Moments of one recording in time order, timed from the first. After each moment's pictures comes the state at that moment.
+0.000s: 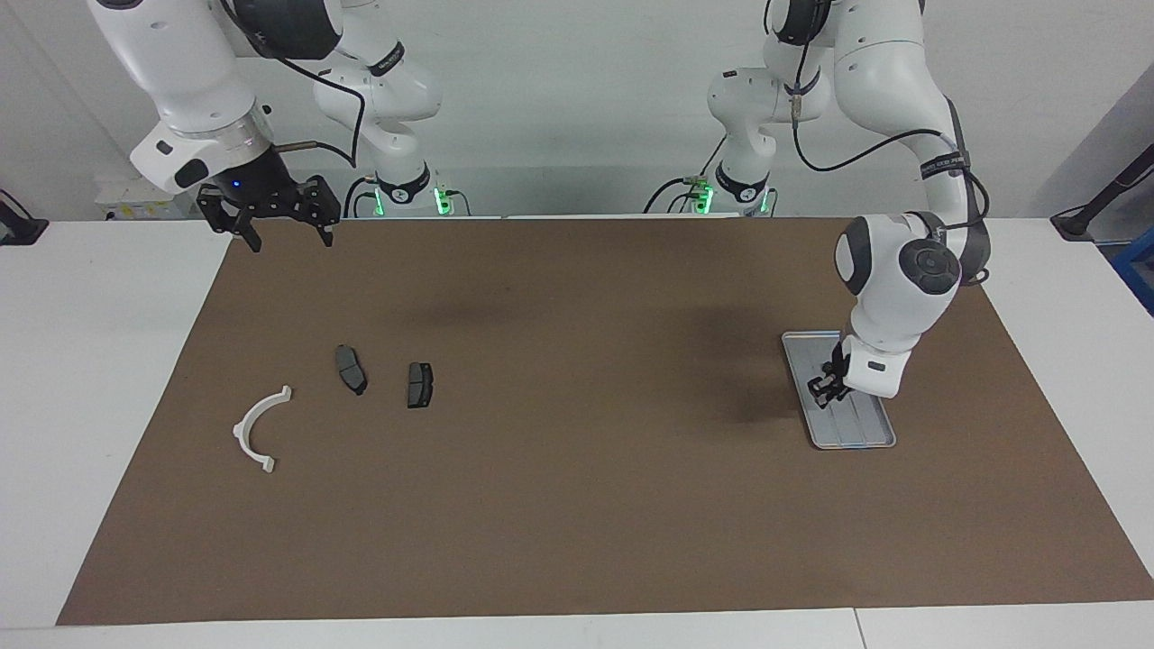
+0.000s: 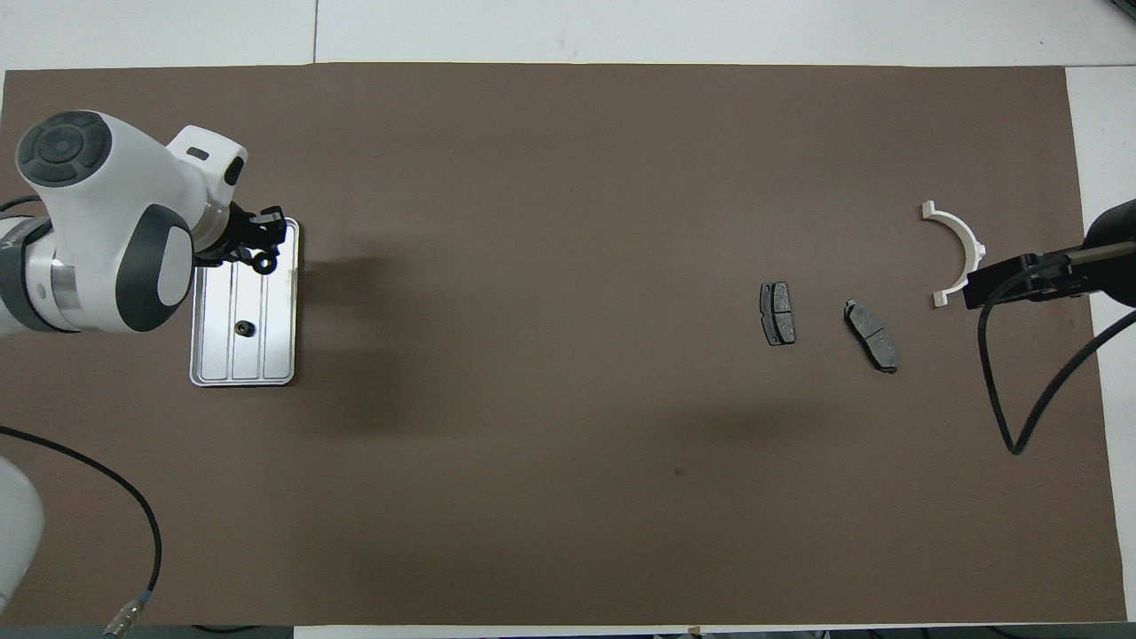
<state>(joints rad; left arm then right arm) -0.05 0.35 -0.02 -1.81 0.07 2.20 -0.42 0.01 -0.05 0.00 -1.64 -0.01 1.55 -0.07</state>
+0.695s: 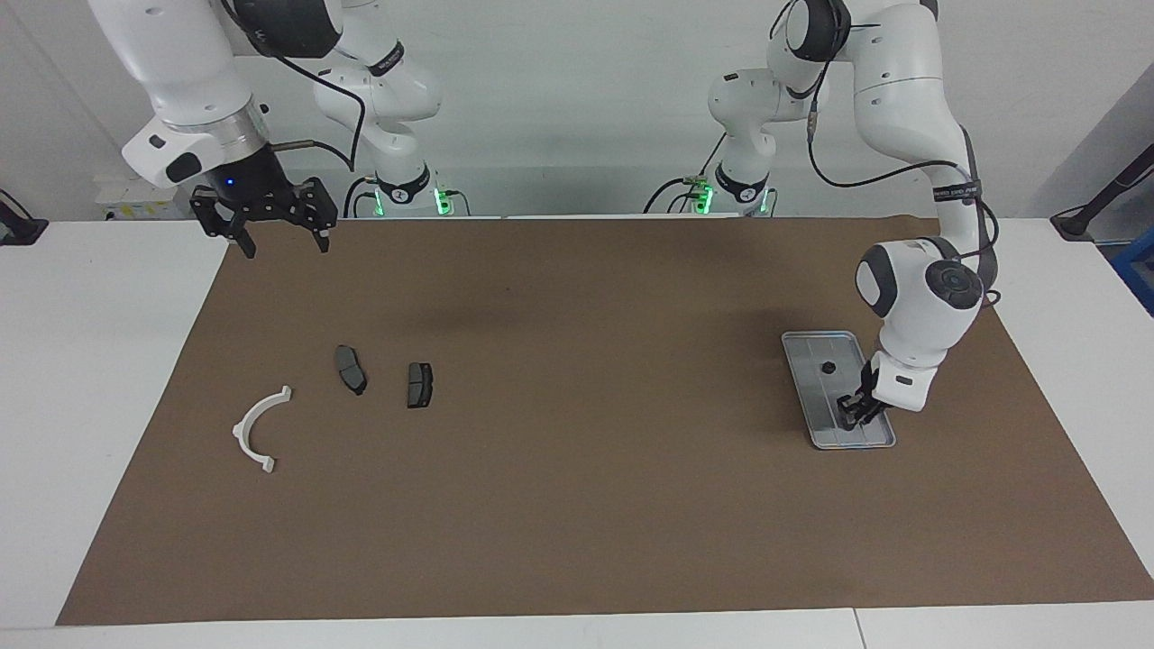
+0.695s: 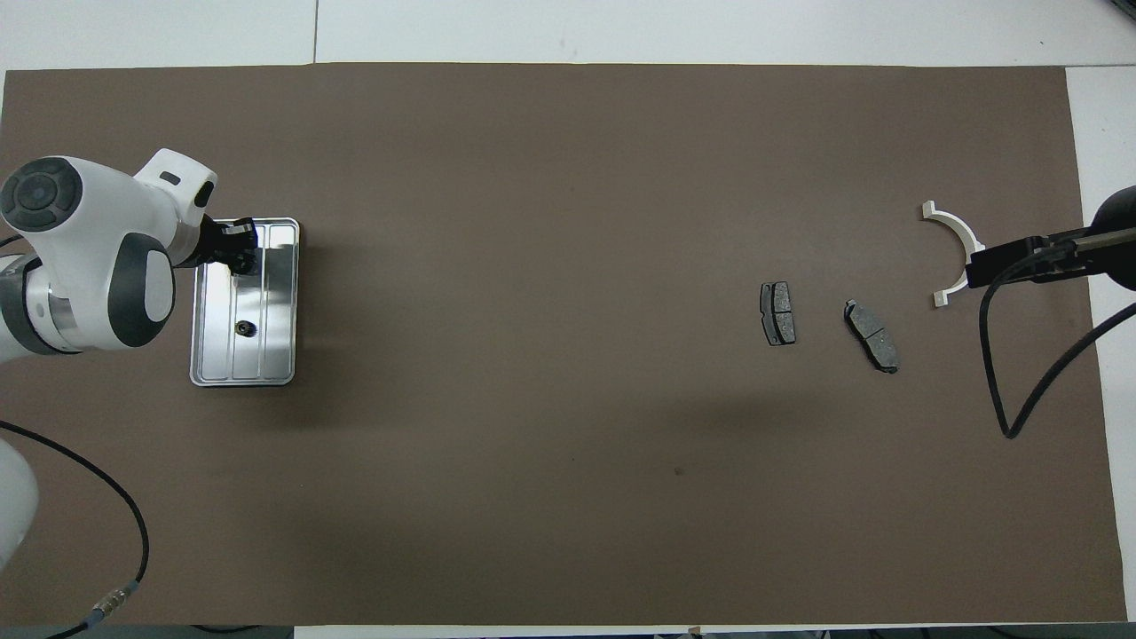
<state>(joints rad) 0.03 0.41 -0.03 -1.89 0.07 2.40 -0.28 0.01 -0.05 0.00 -1.64 -0.01 1.62 -0.07</state>
